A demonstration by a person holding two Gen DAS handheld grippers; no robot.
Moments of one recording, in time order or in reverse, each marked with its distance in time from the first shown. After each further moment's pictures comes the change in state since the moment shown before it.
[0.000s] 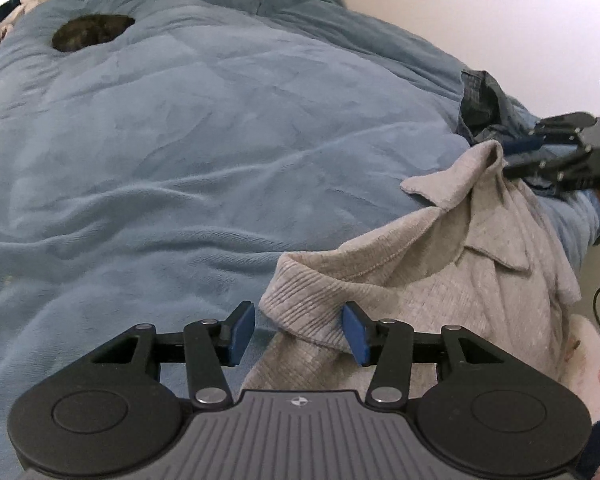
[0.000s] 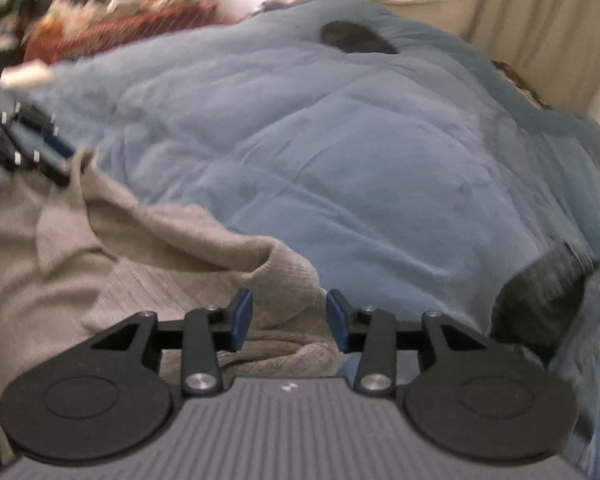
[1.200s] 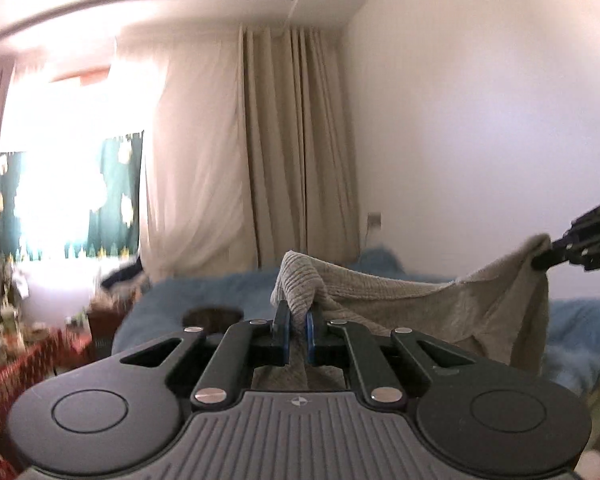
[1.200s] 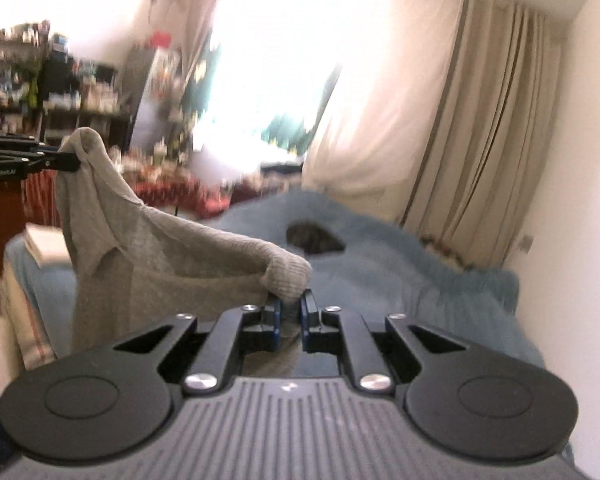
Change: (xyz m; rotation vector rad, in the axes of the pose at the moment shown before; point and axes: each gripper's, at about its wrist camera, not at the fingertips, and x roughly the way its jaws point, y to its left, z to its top) left arm -0.343 -0.189 -0.055 0.164 -0.860 0.397; right arm -0.372 0.153 0.014 0.001 -0.575 -0.193
